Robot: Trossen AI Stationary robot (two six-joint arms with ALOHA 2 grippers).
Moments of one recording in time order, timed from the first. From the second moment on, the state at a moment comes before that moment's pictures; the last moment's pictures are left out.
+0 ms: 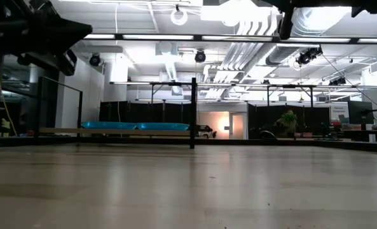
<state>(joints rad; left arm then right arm) 0.00 0.22 0.01 0.38 -0.01 -0.41 -0.10 0.83 0.56 0.41 0.05 0.78</state>
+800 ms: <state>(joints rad) 0.00 0.22 0.01 0.33 -0.01 -0.62 0.15 0.31 0.01 0.45 0.18 0.62</state>
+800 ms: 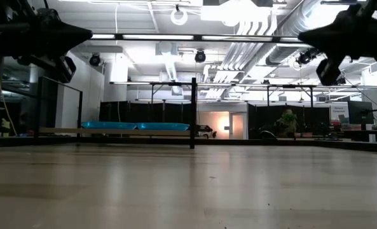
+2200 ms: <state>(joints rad) 0.00 0.22 0.01 0.33 -0.01 -0.62 0.10 0.17 0.01 0.10 0.21 0.39</state>
